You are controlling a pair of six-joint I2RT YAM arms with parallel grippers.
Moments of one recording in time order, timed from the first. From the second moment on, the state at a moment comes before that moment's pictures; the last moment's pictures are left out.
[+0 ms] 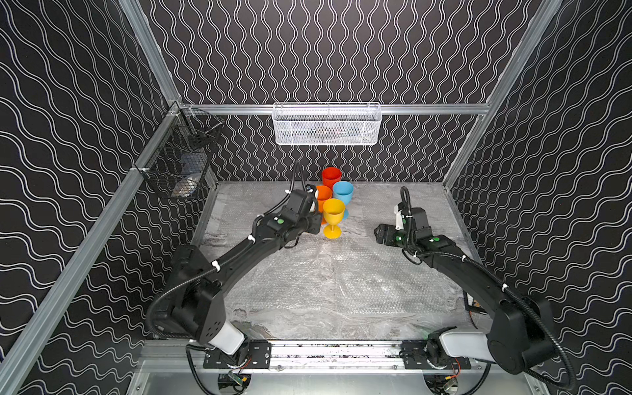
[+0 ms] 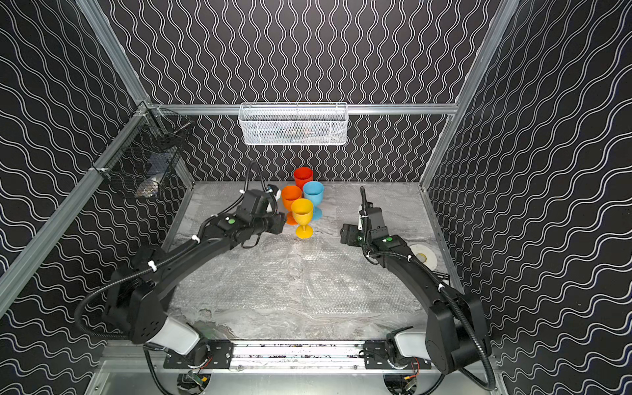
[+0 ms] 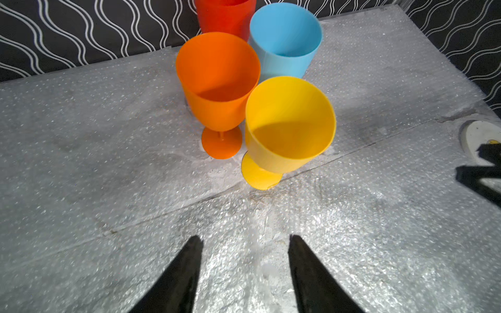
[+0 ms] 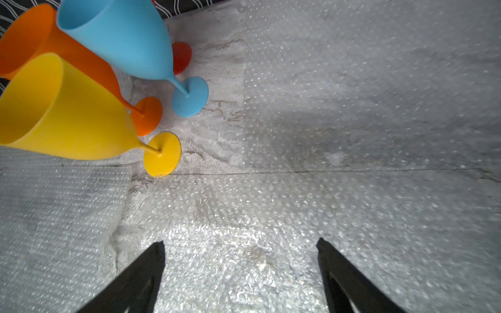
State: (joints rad) left arm -0.49 1.50 1.20 -0.41 -0.12 -0.24; right arm 0.32 1.32 0.92 -0.35 0.04 0.37
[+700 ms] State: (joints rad) left arm -0.36 1.14 0.56 -0.03 -0.51 -0.31; right arm 0.16 1.21 0.77 -0.25 0.49 0.47
